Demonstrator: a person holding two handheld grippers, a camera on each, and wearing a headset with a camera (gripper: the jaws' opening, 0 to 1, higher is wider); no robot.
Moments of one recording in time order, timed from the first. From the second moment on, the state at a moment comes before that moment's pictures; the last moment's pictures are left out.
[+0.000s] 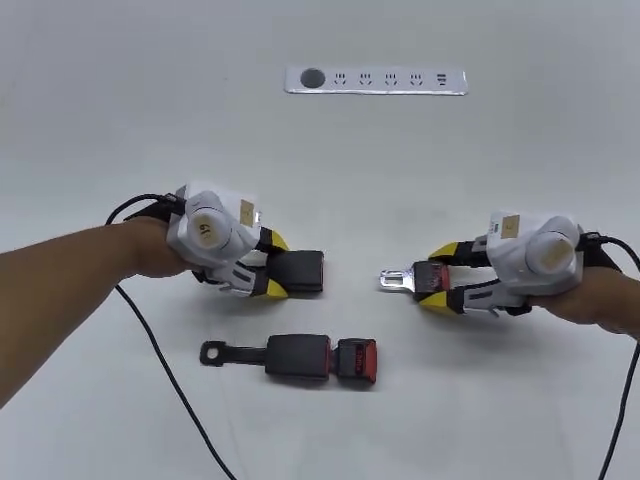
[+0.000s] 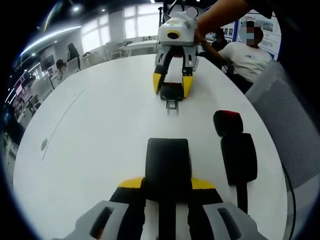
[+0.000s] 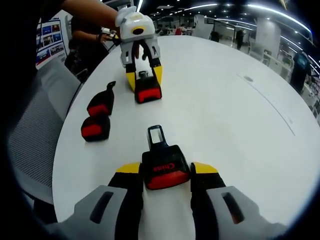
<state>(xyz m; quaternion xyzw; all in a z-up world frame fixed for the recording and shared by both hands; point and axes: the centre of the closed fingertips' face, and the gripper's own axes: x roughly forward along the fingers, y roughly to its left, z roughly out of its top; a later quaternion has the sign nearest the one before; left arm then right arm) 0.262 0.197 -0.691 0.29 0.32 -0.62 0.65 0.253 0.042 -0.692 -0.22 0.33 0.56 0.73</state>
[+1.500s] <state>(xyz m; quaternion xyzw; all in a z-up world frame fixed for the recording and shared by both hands) 0.255 0.198 -0.691 0.31 0.34 -0.62 0.63 0.260 0.129 -0.695 -0.19 0.30 0.59 0.73</state>
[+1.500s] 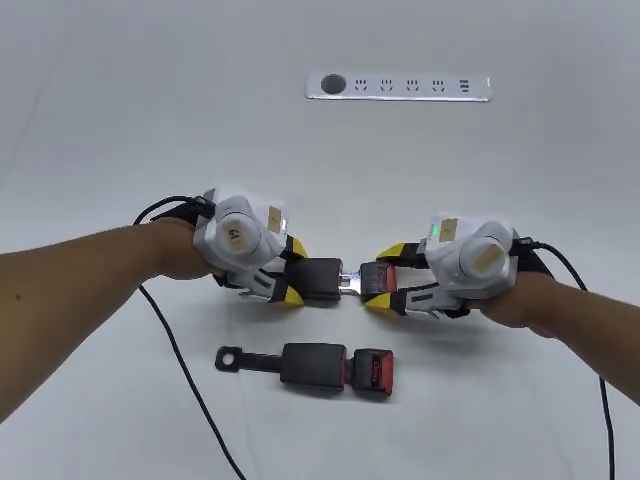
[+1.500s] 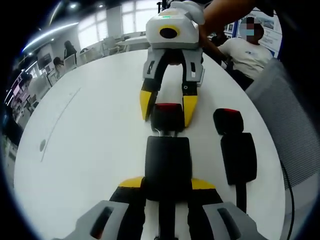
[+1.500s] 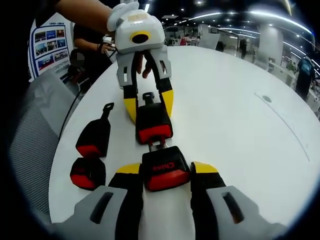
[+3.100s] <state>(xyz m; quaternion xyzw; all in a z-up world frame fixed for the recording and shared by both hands) 0.256 0.200 -0.692 0.32 0.35 -0.62 0.63 0.261 0.144 -0.693 -0.22 0.31 0.56 0.73</state>
